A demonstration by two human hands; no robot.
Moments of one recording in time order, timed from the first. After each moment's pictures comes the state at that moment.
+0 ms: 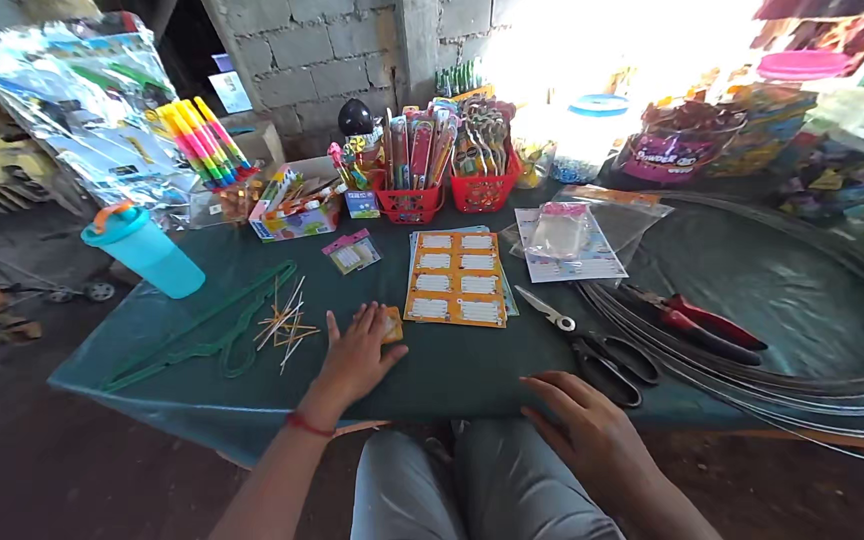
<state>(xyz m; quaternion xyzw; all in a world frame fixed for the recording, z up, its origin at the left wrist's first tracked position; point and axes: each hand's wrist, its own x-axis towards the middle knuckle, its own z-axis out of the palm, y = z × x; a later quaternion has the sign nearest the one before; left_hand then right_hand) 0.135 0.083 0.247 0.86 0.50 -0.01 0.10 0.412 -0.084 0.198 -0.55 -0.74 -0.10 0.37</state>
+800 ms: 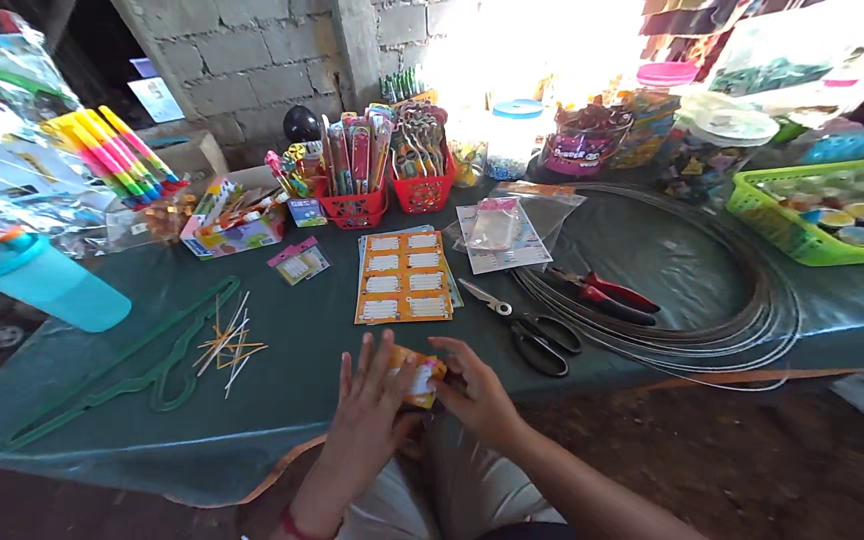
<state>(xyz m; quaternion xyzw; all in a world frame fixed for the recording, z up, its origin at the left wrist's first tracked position) 0.173 -0.001 0.202 0.89 0.26 0.36 0.02 0.367 -0.058 0.208 -0.47 -0.62 0.30 0.56</state>
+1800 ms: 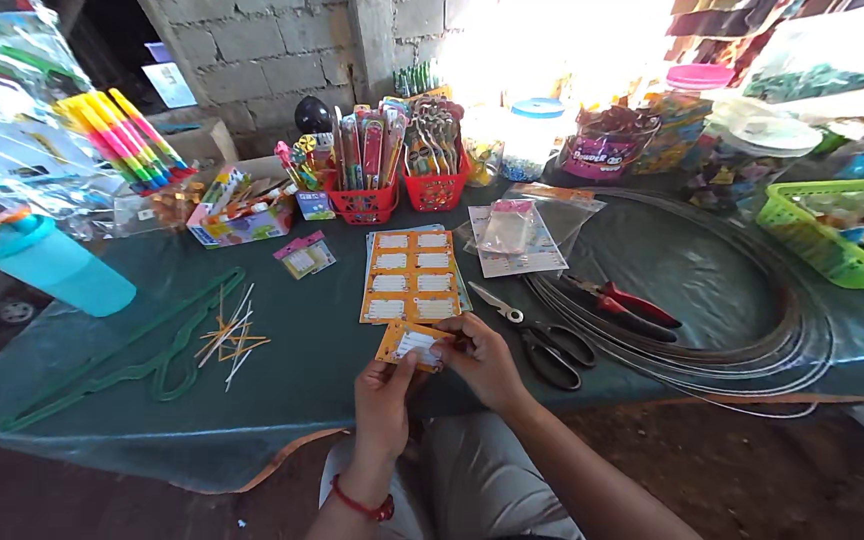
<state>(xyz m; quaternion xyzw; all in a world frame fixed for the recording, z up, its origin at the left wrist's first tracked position) 0.234 -0.007 0.224 0.37 0.36 0.57 0.64 0.383 -0.017 0.222 -0.50 -0.58 0.27 0.59</state>
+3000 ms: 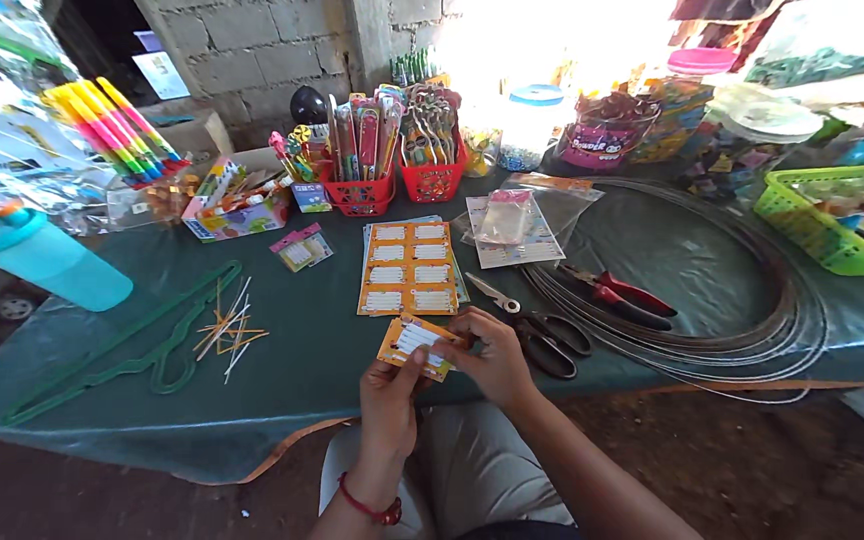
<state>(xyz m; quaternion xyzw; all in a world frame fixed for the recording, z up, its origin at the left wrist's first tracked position) 0.240 -0.023 0.227 0.34 0.33 0.58 0.66 0.390 -0.028 0.225 -0.48 -0.63 0.15 0.59</state>
